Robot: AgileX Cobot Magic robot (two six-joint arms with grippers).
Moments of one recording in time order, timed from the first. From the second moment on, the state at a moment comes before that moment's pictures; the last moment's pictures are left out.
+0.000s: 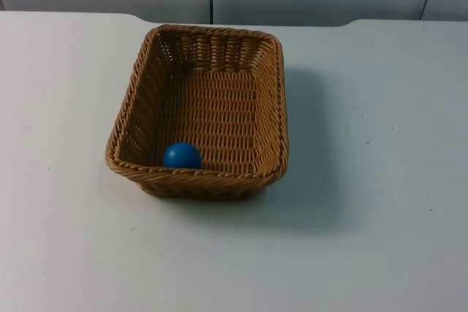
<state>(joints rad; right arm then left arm) 0.17 0.01 -0.52 -0.05 1.09 0.02 -0.30 0.01 -0.52 0.02 1.08 -0.03</state>
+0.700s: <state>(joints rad) 0.17 0.01 -0.52 -0.05 1.09 0.02 -0.30 0.01 -0.52 0.02 1.08 -0.03</state>
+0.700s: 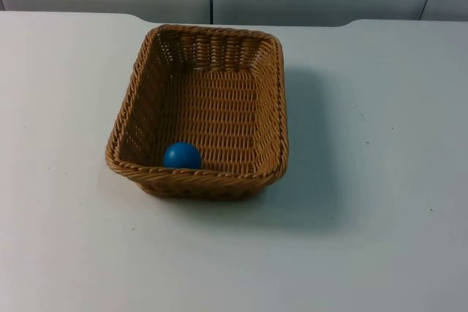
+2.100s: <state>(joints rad) -0.01 0.01 -0.52 -0.05 1.09 0.02 0.07 0.01 -0.52 0.02 1.08 -0.03</state>
